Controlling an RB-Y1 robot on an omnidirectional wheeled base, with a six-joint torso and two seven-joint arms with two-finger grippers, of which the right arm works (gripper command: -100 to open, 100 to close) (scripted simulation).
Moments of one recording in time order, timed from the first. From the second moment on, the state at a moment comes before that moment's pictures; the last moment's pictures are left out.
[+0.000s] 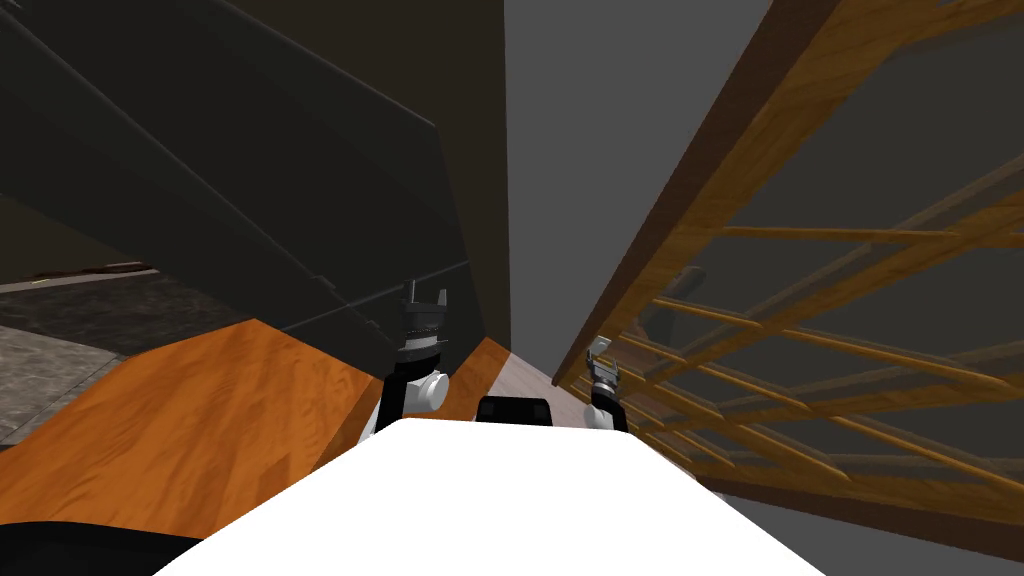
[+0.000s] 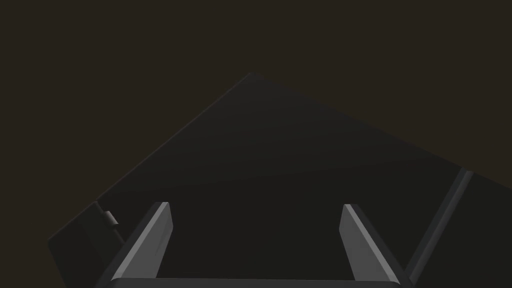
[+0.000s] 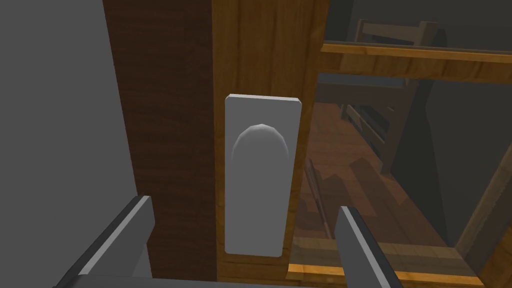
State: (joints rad) arm 0.09 -0.27 0.15 -0.80 -0.83 -0.91 -1.28
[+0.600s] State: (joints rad) arm 0.12 -0.35 0.15 -0.74 -0.83 -0.94 -1.41
